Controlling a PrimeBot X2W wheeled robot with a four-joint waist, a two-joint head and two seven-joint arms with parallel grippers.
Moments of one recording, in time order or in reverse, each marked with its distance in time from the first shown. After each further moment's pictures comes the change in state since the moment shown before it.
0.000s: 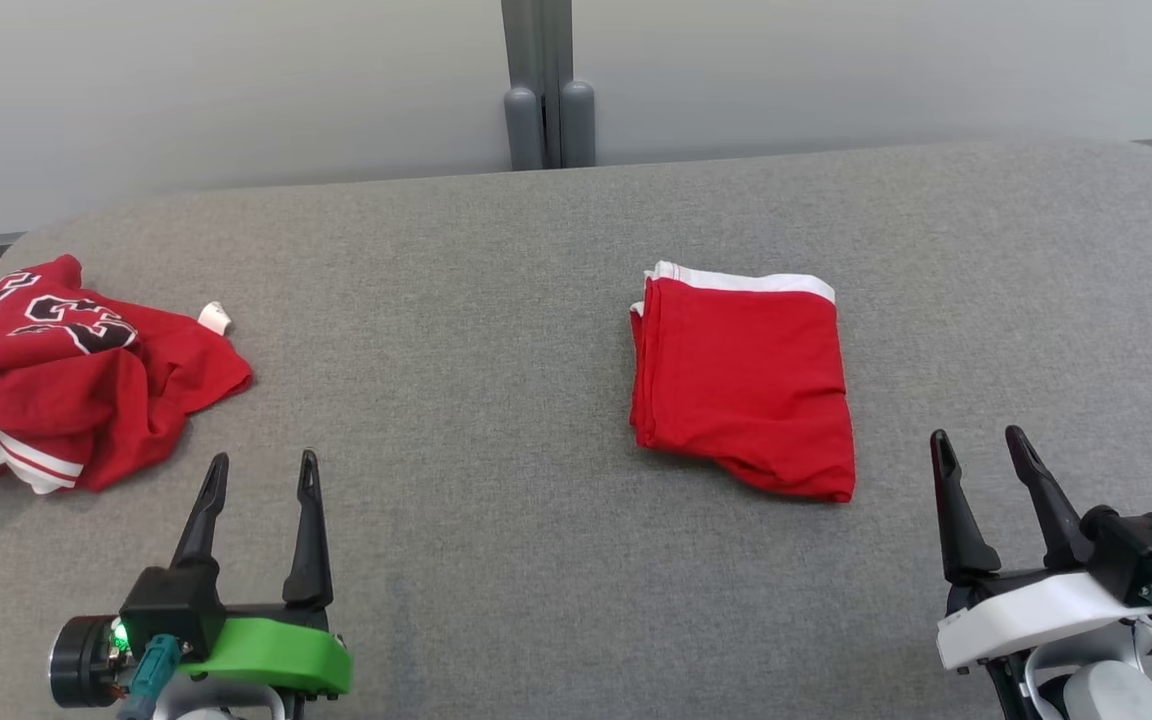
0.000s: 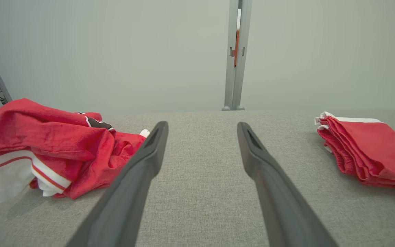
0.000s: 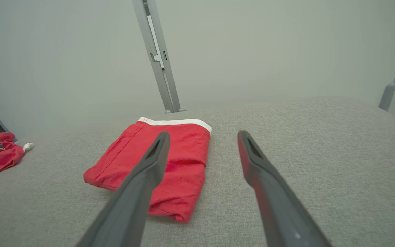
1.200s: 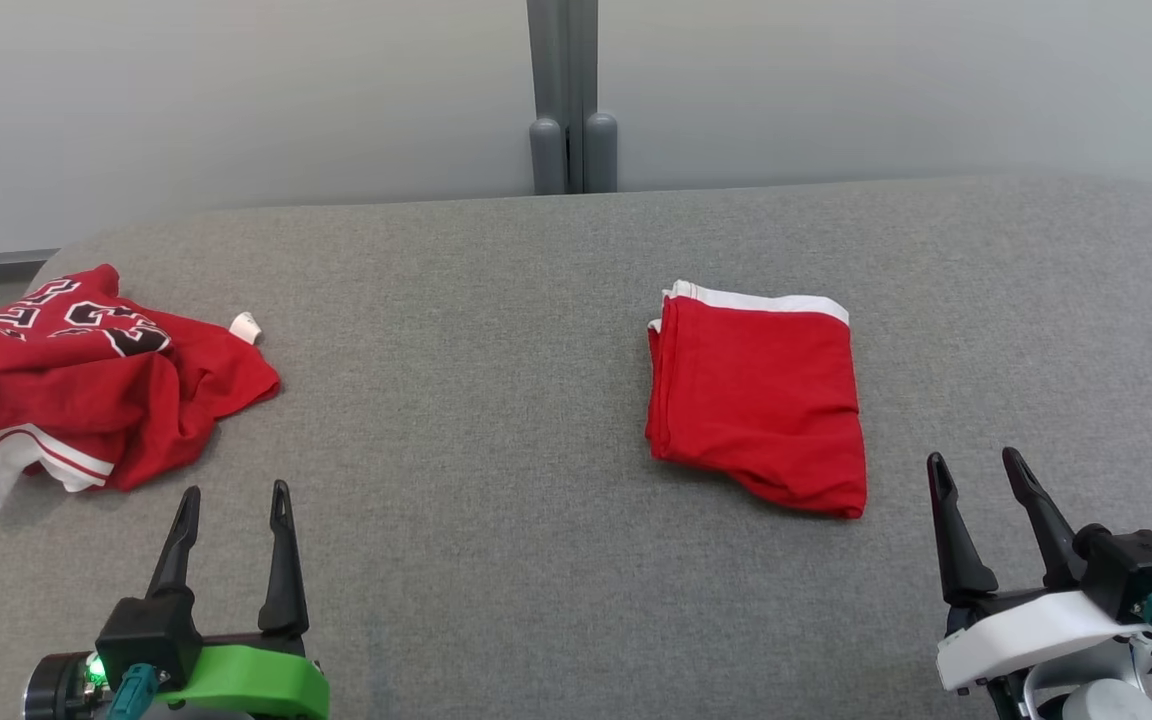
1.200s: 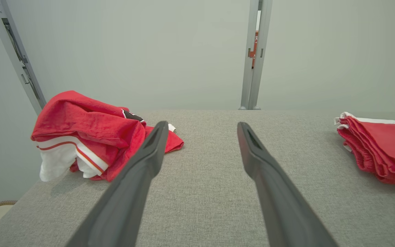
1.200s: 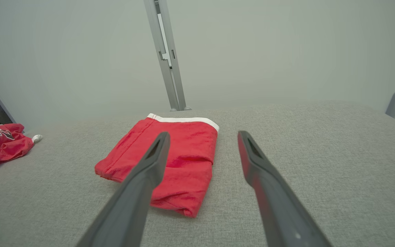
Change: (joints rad) left arm 0.051 0.000 0.047 -0.011 0.008 0.002 0.000; right arm 0.027 -0.003 0.005 0.011 -0.024 0.000 0.000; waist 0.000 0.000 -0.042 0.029
